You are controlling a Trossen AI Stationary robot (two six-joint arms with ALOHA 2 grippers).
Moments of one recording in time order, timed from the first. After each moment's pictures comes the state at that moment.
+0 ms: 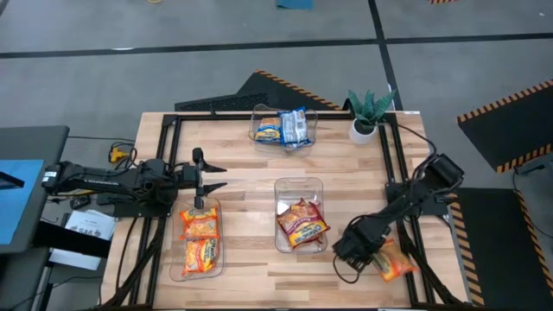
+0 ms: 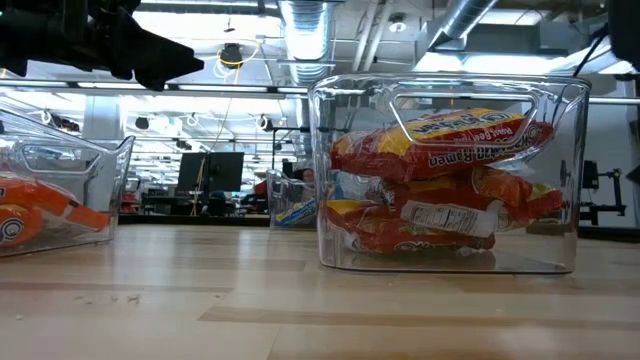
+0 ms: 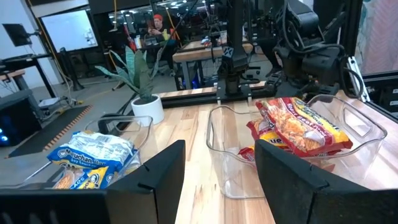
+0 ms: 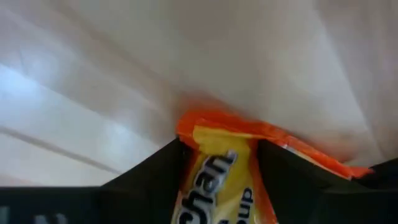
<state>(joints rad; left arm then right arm) 0.00 0.48 0.19 0.35 -0.15 0.15 0.63 1.74 0.84 -0.79 -0.43 1.34</state>
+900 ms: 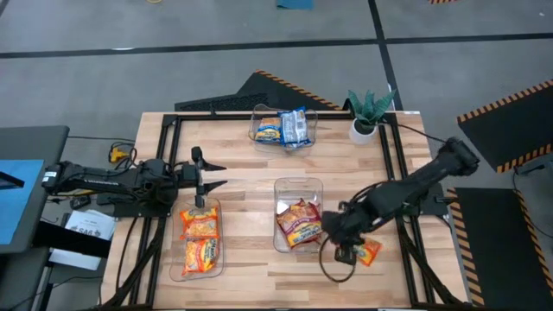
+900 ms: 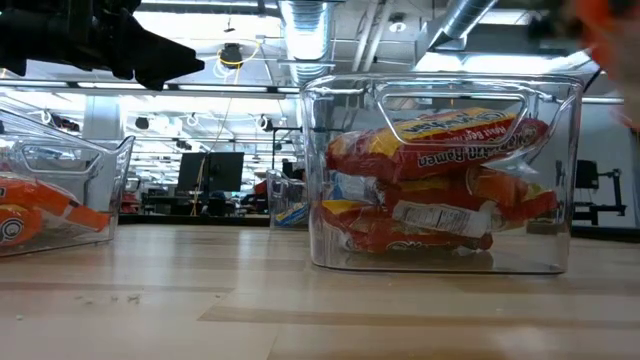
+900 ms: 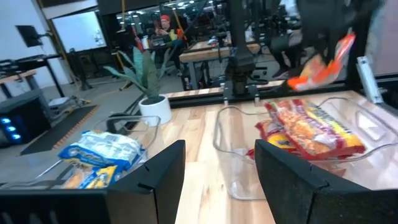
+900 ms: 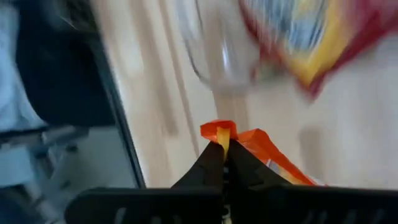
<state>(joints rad) 0.00 0.48 0.19 0.35 -0.17 0.16 0.49 1.51 1.29 -0.97 -0.13 0.78</state>
